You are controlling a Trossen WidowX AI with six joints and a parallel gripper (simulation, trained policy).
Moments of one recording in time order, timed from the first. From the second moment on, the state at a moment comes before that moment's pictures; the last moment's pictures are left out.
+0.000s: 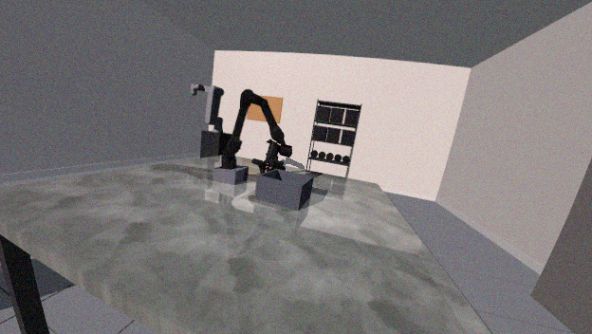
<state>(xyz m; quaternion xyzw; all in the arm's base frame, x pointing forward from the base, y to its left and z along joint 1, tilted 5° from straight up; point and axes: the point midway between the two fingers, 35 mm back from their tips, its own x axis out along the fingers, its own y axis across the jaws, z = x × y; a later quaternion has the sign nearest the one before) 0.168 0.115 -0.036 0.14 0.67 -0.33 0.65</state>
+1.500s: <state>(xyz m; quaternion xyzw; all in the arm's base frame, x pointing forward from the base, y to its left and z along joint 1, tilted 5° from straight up) 0.264 0.057 0.088 0.19 0.56 -0.40 0.70</state>
